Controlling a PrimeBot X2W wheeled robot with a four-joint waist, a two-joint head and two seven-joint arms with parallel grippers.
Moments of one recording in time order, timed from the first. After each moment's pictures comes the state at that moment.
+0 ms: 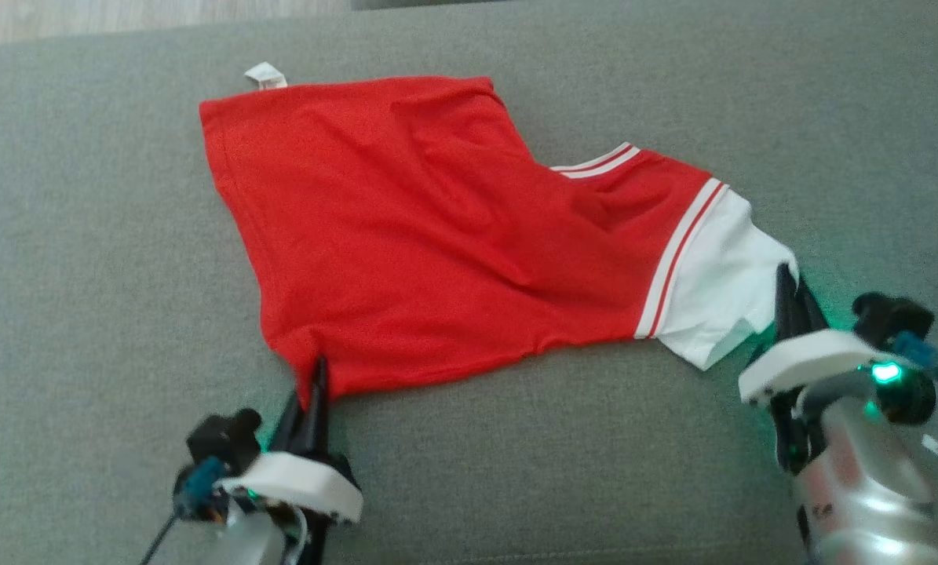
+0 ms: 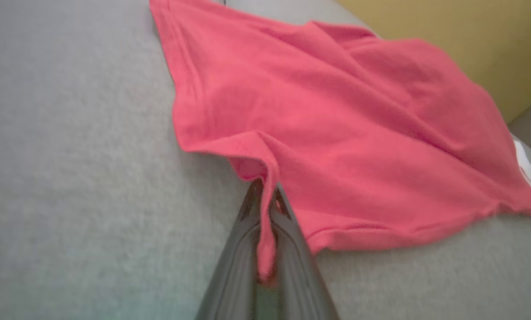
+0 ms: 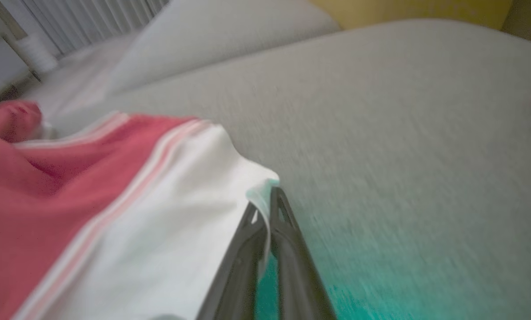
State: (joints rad) left arm -0.22 0.04 -0.31 0.64 -0.45 -0.13 -0.26; right arm -0.46 -0.05 -0.13 0.90 0.13 0.13 -0.26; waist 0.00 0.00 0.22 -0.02
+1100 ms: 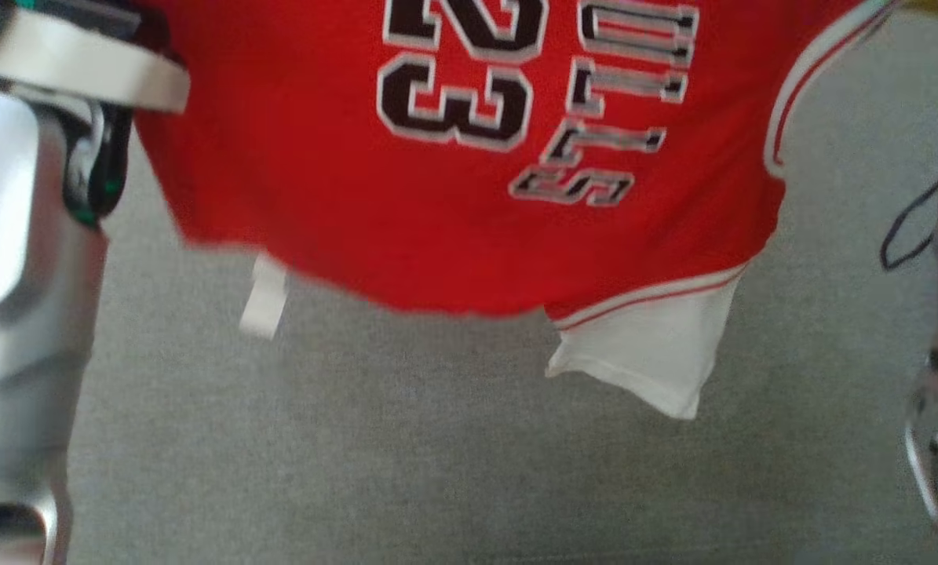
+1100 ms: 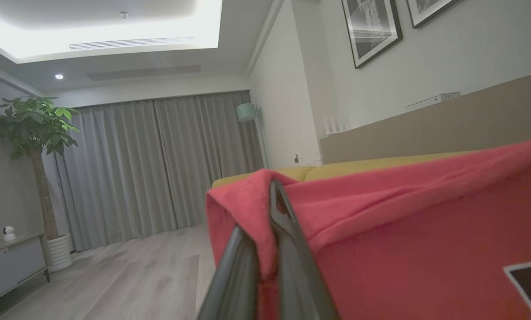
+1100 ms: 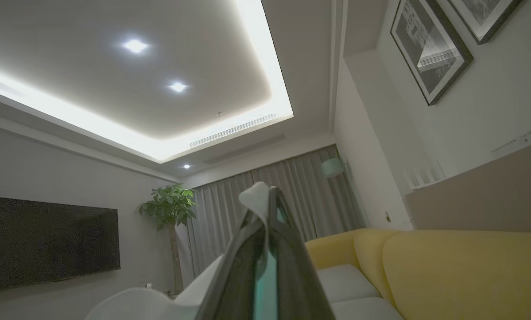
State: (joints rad) left arm -0.91 0.33 -0.30 0.32 -0.34 -0.11 -0.08; right arm -1.05 -0.17 0.02 0.38 0.49 0.13 -0.18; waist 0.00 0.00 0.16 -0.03
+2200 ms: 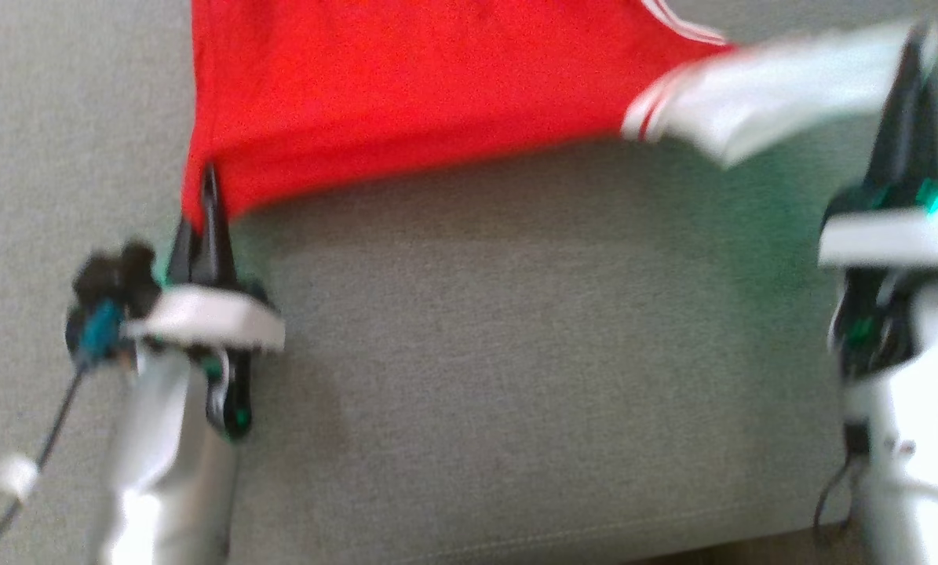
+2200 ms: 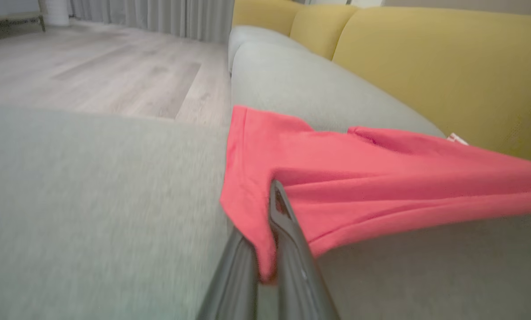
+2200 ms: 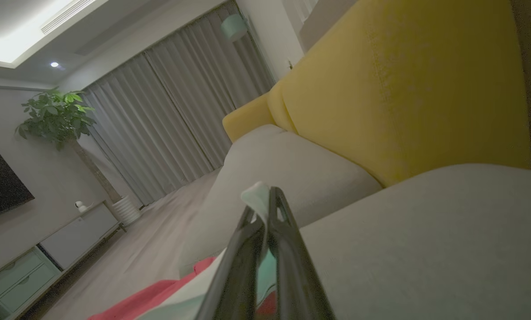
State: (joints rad) left arm -0.55 0.08 -0.09 0.63 -0.30 -0.08 -0.26; right arm -0.51 -0.13 -0.01 0.30 0.61 0.13 -0.26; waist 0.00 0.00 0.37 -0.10
